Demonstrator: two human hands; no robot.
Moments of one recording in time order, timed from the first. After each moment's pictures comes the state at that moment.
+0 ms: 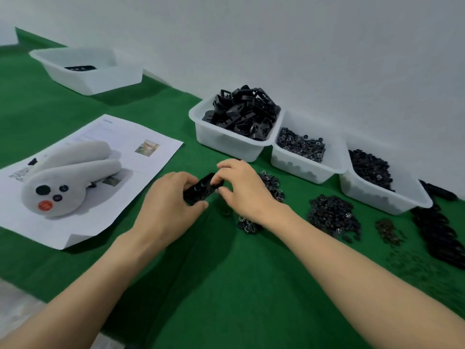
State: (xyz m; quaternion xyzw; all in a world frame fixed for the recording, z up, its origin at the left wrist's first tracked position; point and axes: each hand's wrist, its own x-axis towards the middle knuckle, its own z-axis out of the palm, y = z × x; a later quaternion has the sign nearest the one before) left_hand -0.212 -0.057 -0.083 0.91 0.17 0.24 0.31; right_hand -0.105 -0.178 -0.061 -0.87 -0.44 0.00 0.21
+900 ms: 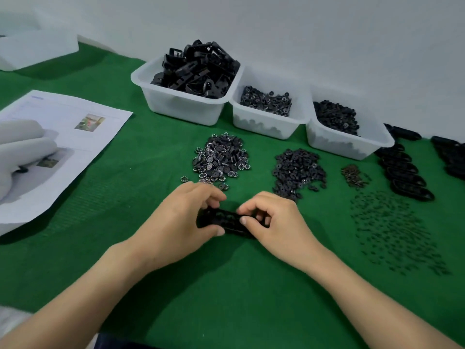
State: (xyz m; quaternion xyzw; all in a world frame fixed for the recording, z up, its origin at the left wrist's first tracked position) left_hand -0.229 -0.135 -0.094 0.93 -0.09 0.11 0.35; right_hand -0.170 -0.319 -0.100 -0.87 -0.33 0.00 0.36
